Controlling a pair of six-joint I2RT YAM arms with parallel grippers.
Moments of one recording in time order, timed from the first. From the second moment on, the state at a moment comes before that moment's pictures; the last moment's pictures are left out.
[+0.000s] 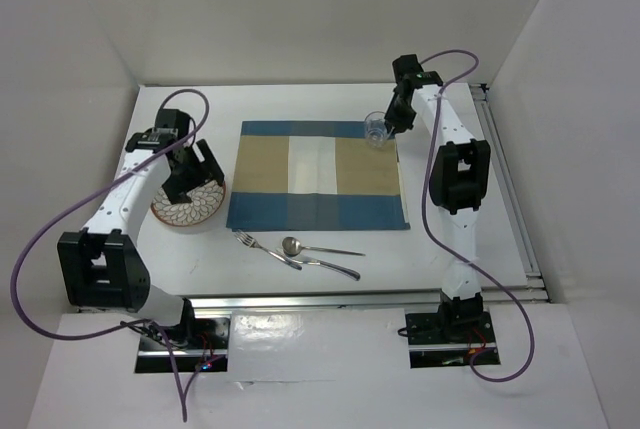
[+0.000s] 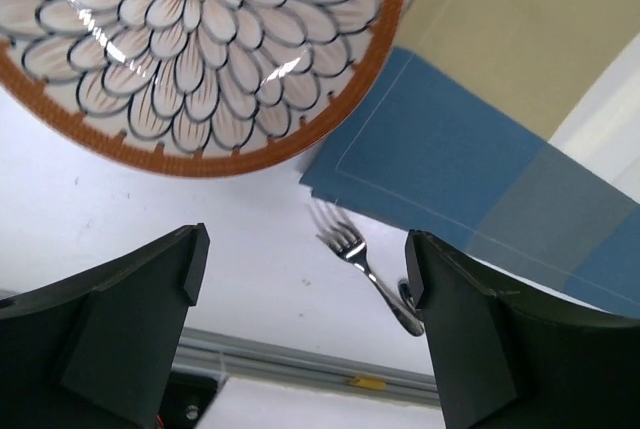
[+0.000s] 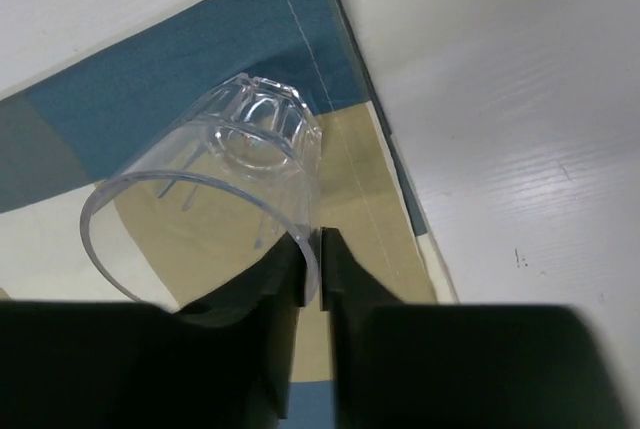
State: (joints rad) left arm -0.02 1.48 1.28 -0.97 -0.04 -0.57; right arm 0.16 2.35 2.23 -0.99 0.10 0.56
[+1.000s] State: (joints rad) left arm 0.34 1.44 0.86 -0.67 0.02 -0.95; right arm 0.15 1.72 1.76 -0.79 -0.11 0.52
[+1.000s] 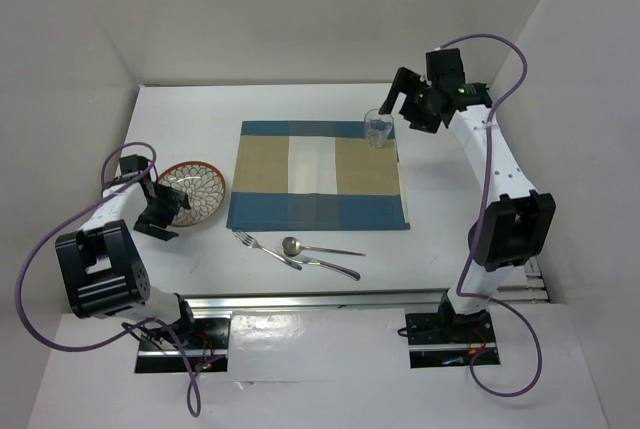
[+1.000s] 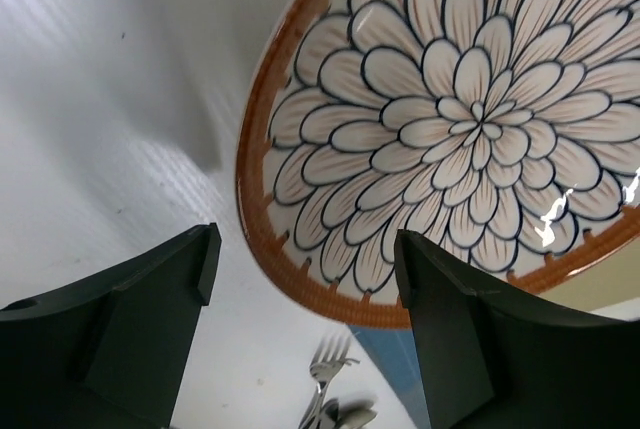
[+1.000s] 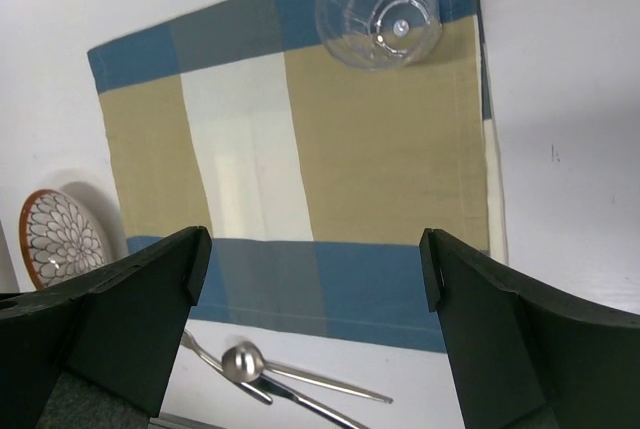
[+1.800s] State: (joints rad) left arm 0.37 1.51 0.98 -0.62 0.02 -0.94; right arm 0.14 1.64 1.69 -0.81 -0.06 0.51
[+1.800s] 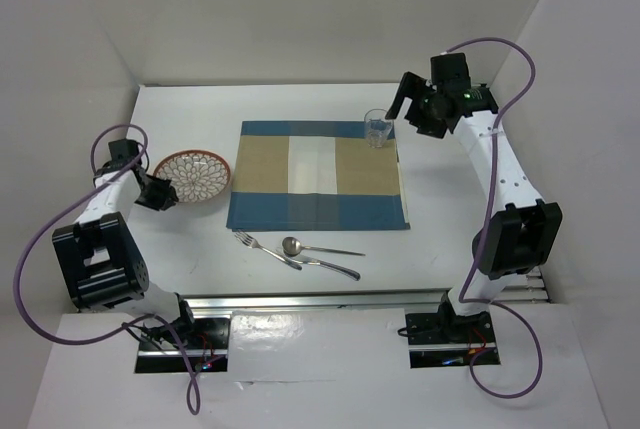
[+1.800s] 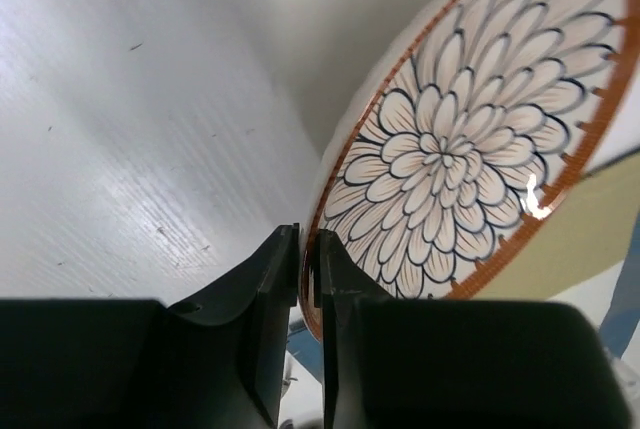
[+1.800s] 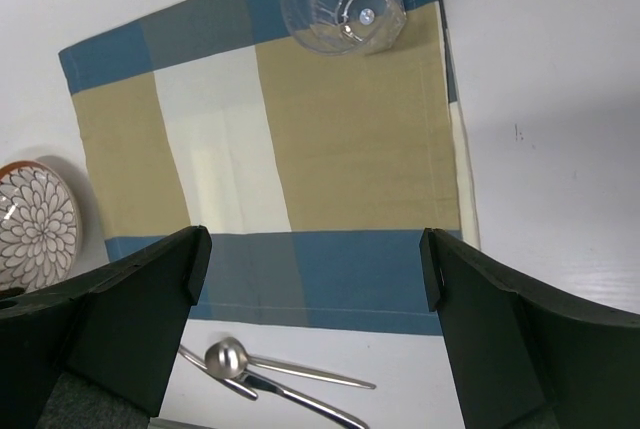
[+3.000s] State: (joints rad) left arm -0.05 1.62 1.39 -0.61 0.37 -0.65; right arm 0.13 1.62 1.66 -0.86 -0.04 0.49
